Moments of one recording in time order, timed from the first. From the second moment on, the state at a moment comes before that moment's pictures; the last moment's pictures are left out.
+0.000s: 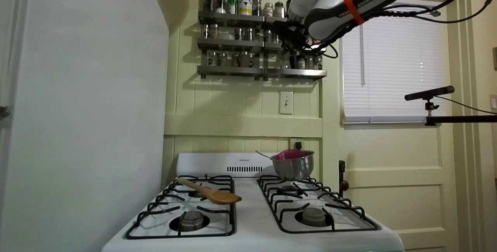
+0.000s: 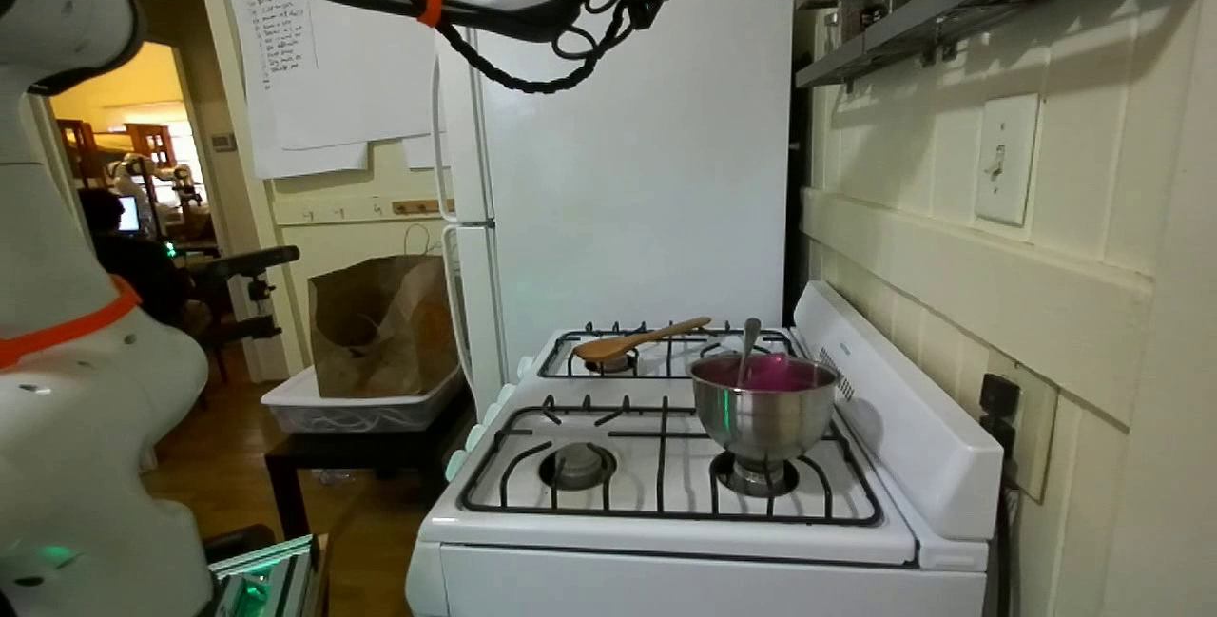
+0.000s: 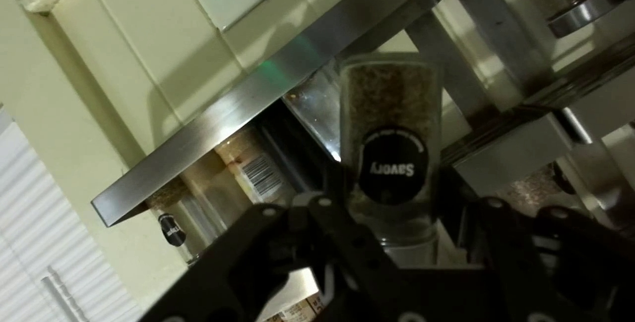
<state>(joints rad) -0.14 -0.18 0.08 -1.71 -1.00 2.55 1.69</state>
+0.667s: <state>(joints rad) -0.16 -0.09 0.08 -1.63 -1.00 2.57 1.80</state>
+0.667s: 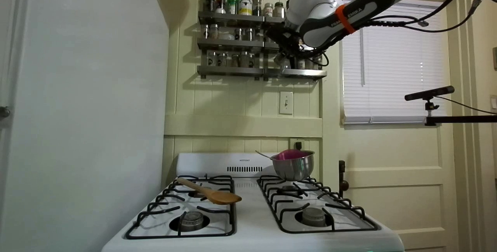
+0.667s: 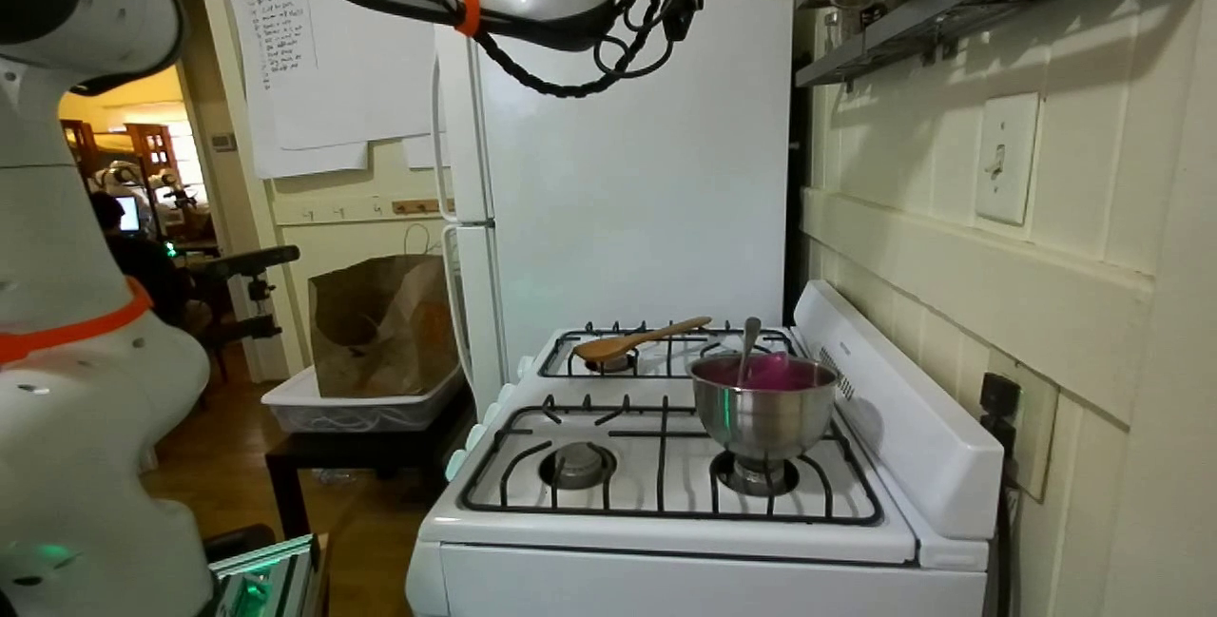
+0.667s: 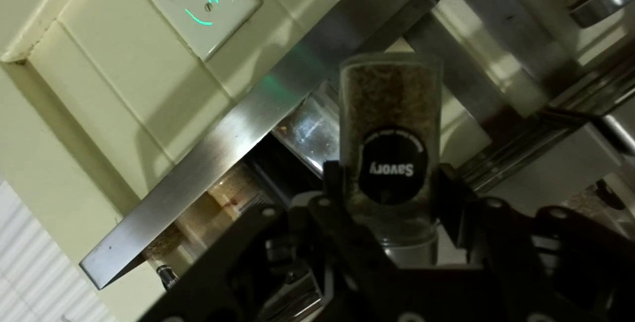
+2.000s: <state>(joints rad) -0.18 0.03 0.01 -1.57 -1.03 2.86 1.83</state>
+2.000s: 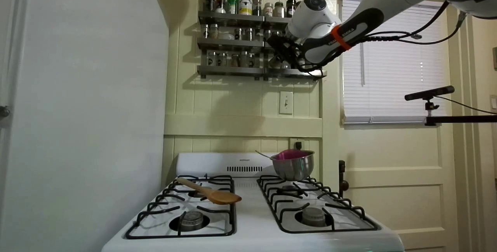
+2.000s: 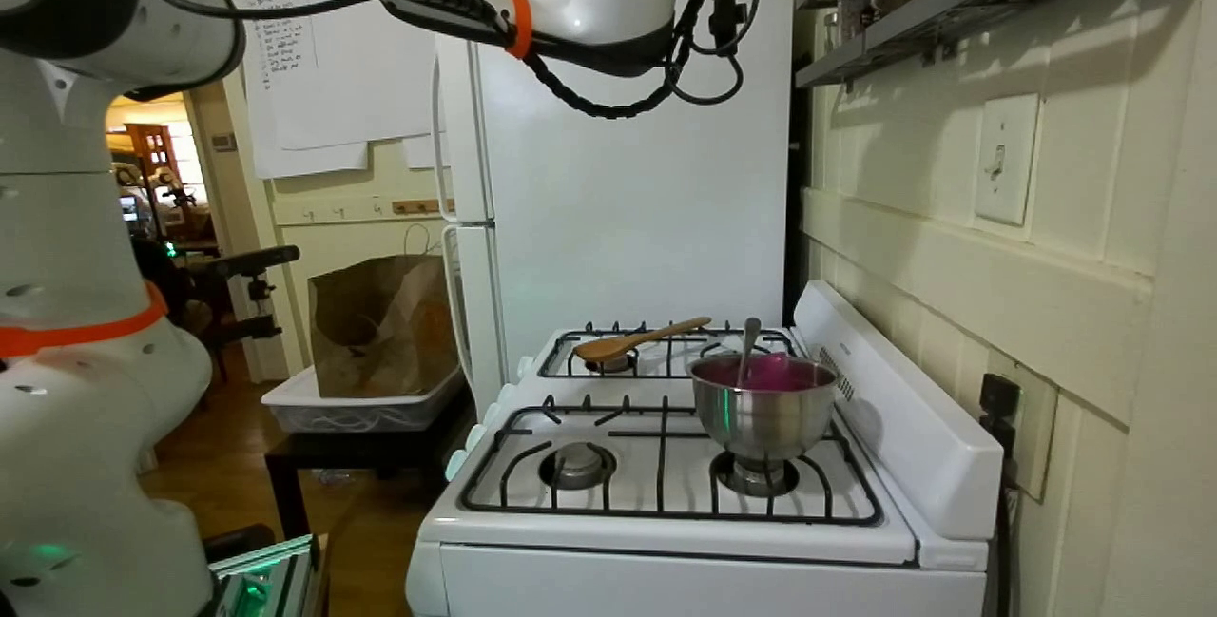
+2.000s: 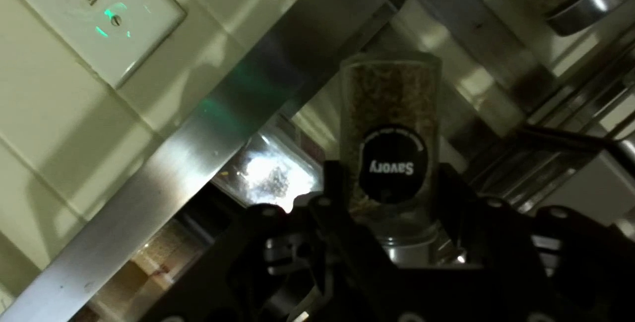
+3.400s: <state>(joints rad) -0.16 0.04 0.02 -1.54 -1.55 2.87 1.88</state>
